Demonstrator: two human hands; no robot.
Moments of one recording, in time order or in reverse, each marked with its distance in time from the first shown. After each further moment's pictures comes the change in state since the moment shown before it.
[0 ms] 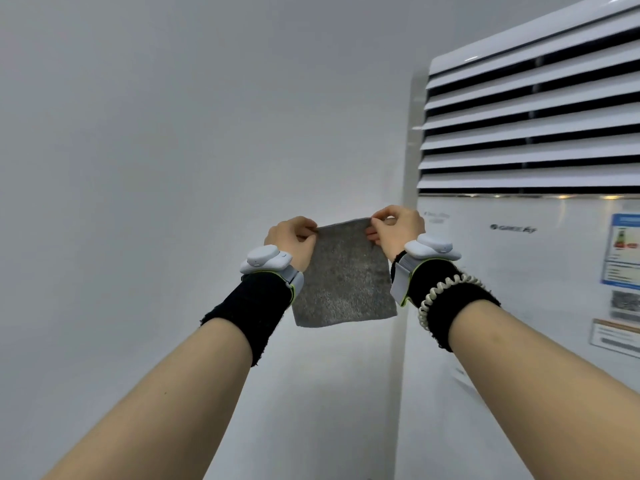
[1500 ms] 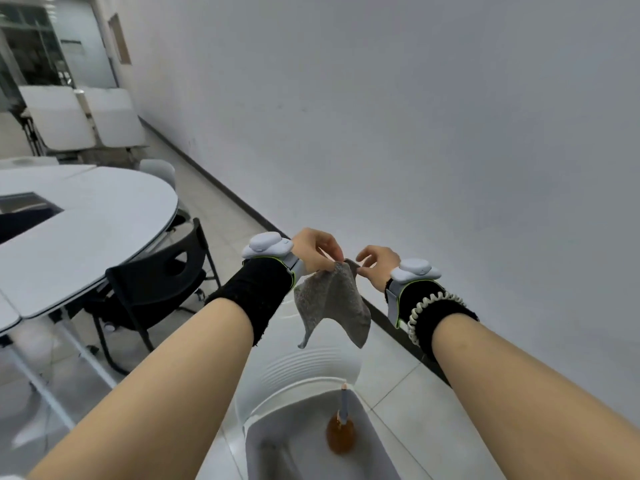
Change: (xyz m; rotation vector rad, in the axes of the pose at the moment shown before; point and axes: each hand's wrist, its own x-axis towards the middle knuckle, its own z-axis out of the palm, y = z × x) left_hand -0.306 -0.223 -0.490 0.426 0.010 -0.846; right_hand -0.466 -0.147 0.455 -0.009 -1.328 -0.191
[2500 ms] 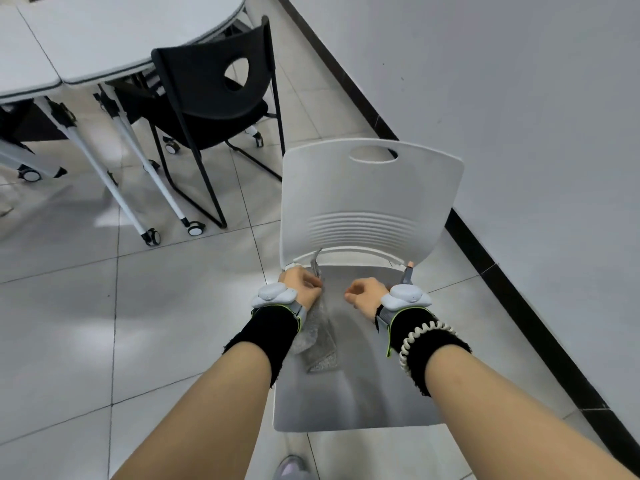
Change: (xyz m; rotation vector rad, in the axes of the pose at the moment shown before) left_hand -0.135 -0.359 0.247 -0.067 0.323 -0.670; right_hand -0.098 0.175 0.328 -0.173 -0.677 0.117
